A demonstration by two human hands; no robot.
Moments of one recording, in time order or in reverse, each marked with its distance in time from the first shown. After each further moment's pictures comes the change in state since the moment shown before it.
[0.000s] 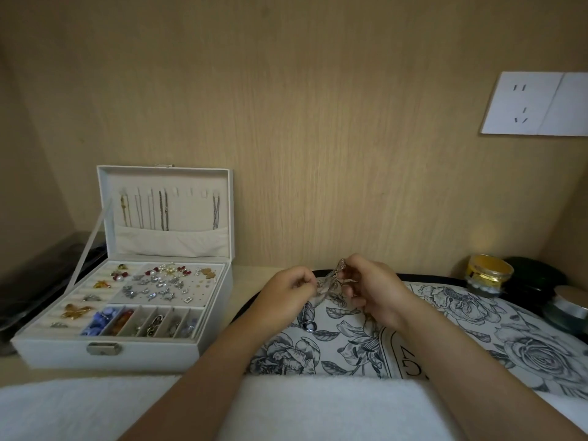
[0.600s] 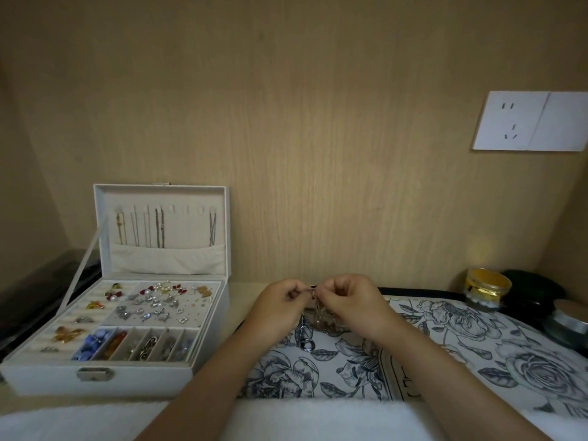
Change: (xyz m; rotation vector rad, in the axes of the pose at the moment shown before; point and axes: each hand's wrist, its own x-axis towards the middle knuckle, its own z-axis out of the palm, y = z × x) left_hand 0.010 0.002 -0.001 0.009 0.103 -0.045; right_hand -0.003 0.009 0.011 -0.454 -0.123 -0.386
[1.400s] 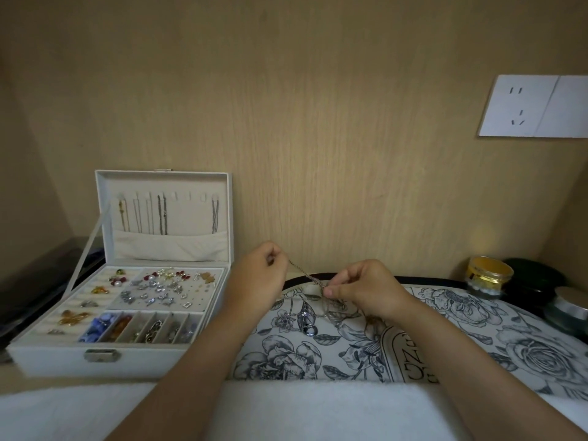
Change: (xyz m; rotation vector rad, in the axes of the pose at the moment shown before) left_hand -0.005 0.016 -0.029 0.278 0.359 0.091; right_hand 0.006 0.006 -0.018 -0.061 -0.014 0.113
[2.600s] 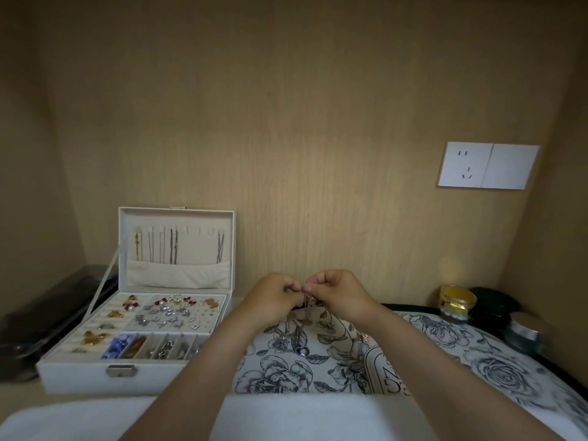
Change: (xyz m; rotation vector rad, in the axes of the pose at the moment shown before) left_hand 0.006 0.027 -0.012 -0.040 -0.438 0.001; right_hand -0.010 -0.054 0.013 0.093 0.064 -0.062
